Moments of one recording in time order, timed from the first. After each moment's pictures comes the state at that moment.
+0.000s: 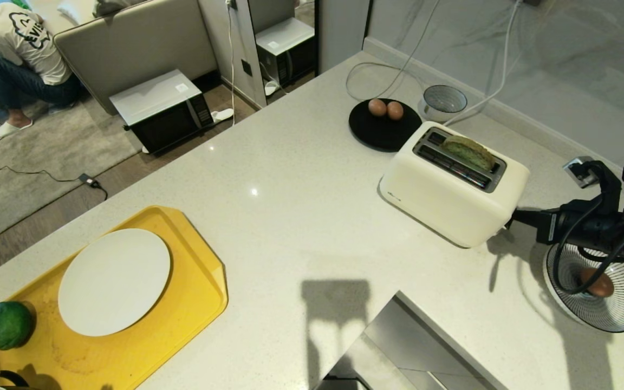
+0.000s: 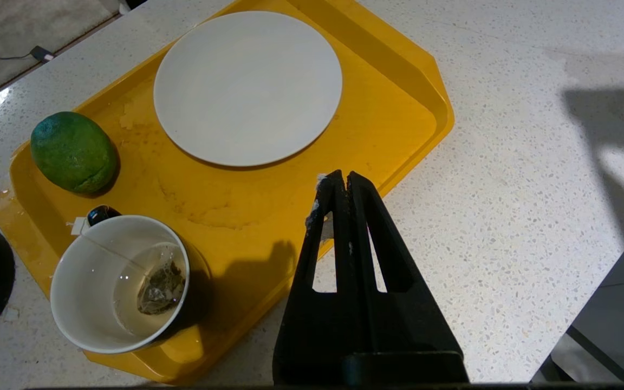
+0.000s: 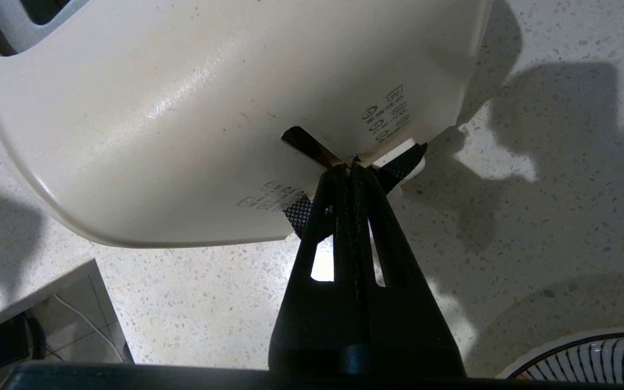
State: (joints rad) left arm 0.00 0.00 0.00 0.00 0.00 0.00; right arm -0.20 1.76 -0.90 -0.42 0.52 -0.12
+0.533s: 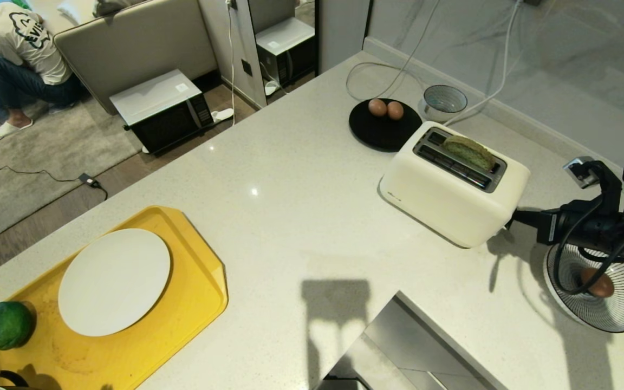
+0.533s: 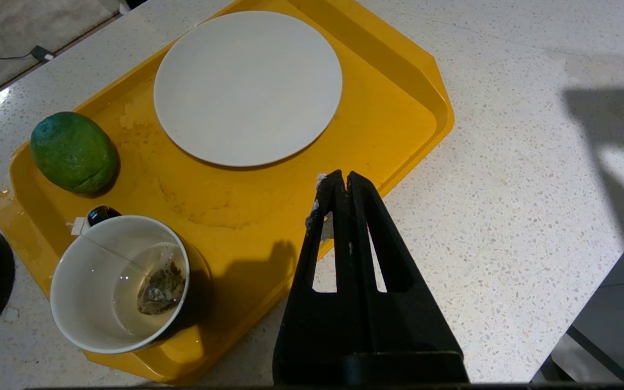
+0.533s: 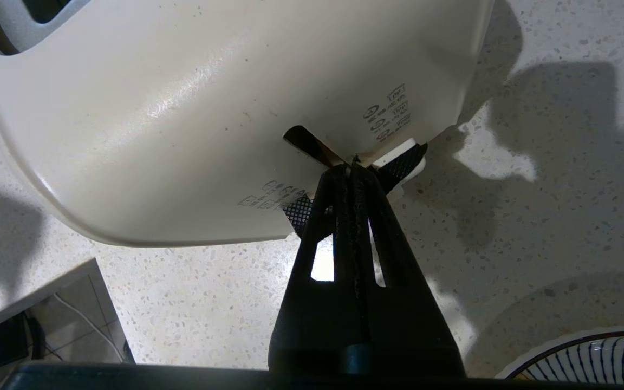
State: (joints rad) left arm 0.00 0.00 0.00 0.00 0.00 0.00; right arm -0.20 1.75 -0.89 -0.42 0.52 -0.12
